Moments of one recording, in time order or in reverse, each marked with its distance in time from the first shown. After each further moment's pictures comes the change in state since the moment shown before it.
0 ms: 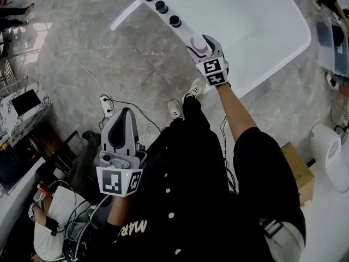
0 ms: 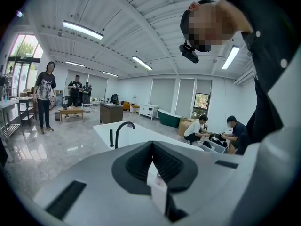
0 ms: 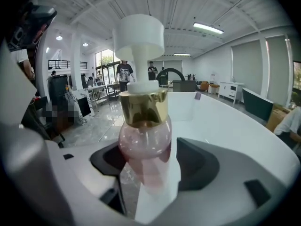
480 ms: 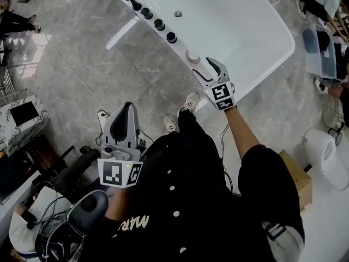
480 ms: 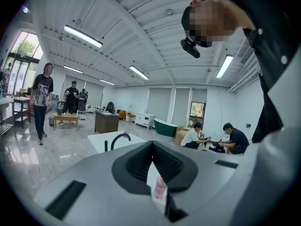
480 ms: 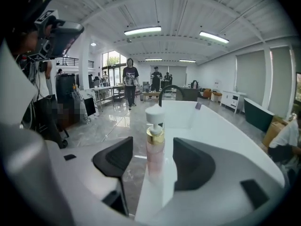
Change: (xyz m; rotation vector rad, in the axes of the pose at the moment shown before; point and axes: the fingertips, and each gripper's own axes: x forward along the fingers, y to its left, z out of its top) left arm 0.007 -0.004 0.035 0.006 -0.120 -0.060; right arm -0.096 0.005 0.038 -0.076 -0.057 0.017
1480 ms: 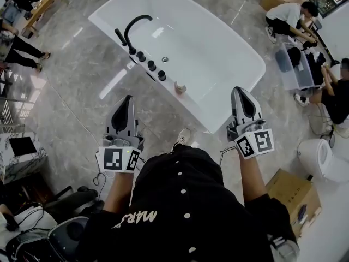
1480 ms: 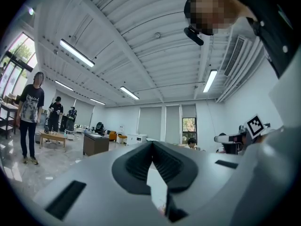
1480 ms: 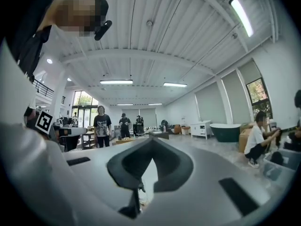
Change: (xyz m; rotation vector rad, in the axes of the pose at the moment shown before) left arm 0.005 -0.011 0.082 0.083 -0.264 -0.113; right arm -0.289 -0.026 0.235 0.192 -0.548 -0.361
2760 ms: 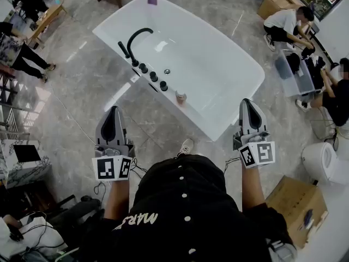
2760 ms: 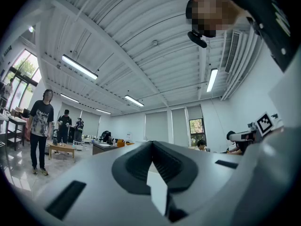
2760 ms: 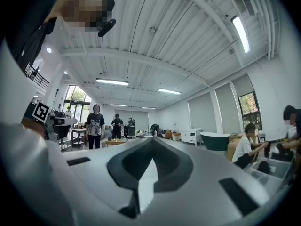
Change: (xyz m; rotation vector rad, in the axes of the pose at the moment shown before) left arm -0.033 0.023 0.032 0.073 -0.077 0.090; right arm -0.046 -0.021 0.014 -0.081 -0.062 -0.111
